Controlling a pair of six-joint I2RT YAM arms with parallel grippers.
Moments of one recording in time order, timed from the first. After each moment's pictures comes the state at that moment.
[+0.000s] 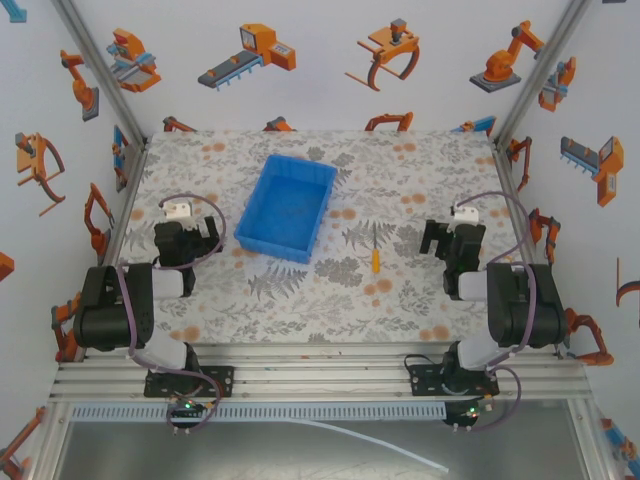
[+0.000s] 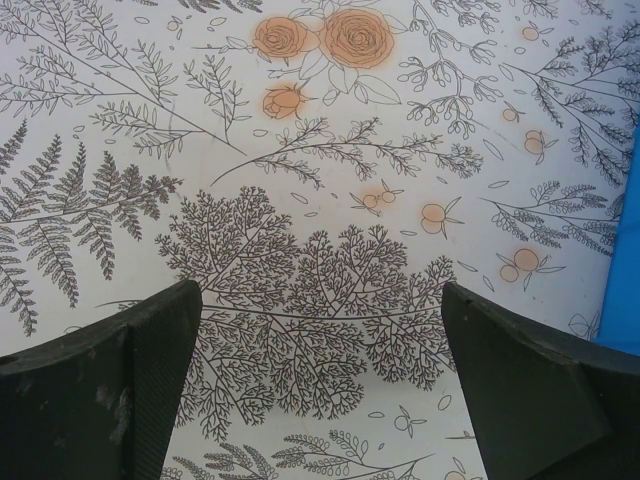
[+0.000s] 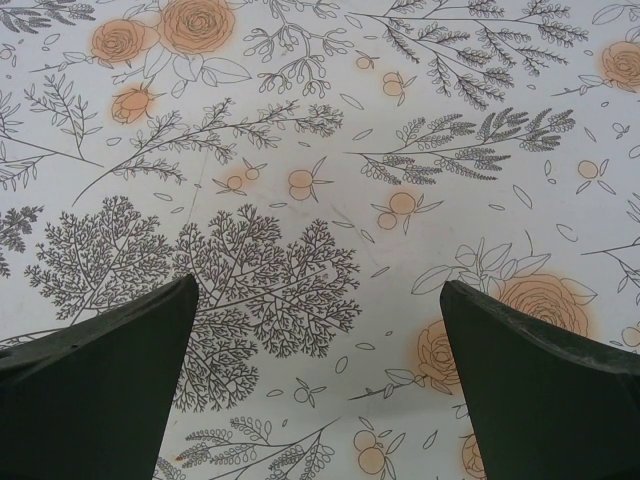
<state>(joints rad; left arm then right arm) 0.00 1.55 0.39 0.76 0.00 -0.06 -0.02 1.55 0.36 0.77 0.07 0.03</state>
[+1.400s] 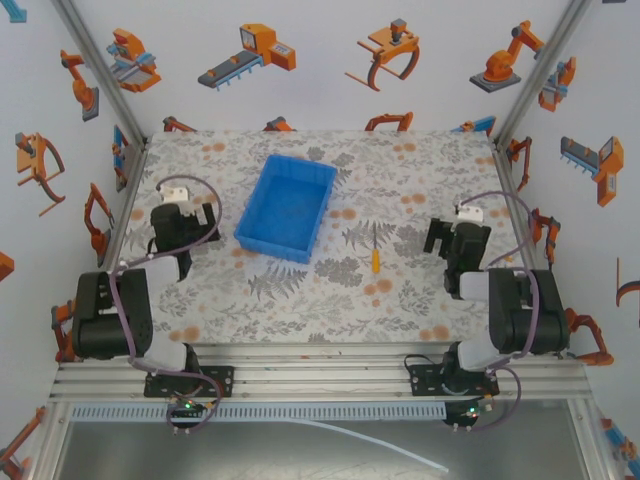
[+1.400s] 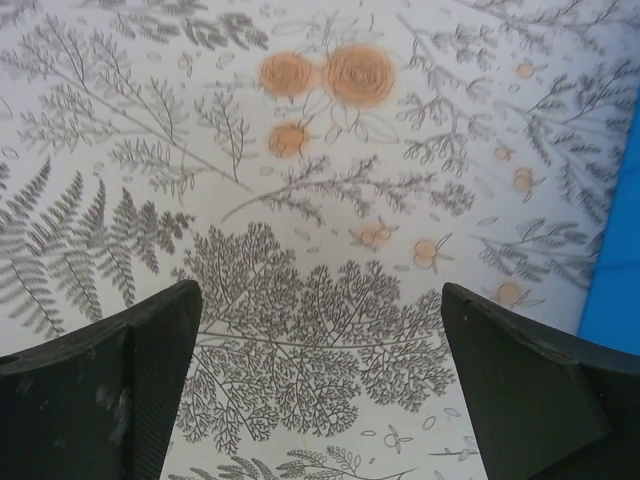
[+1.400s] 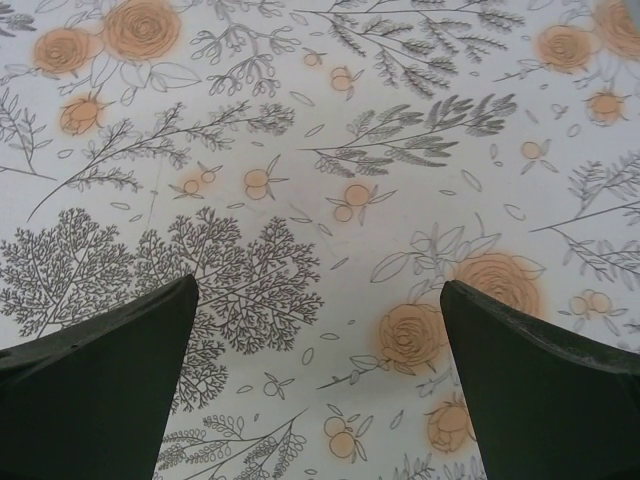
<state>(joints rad) 0.00 1.48 0.59 0.43 -0.01 -0.05 -0.02 1.48 0.39 0.66 0.17 0.05</state>
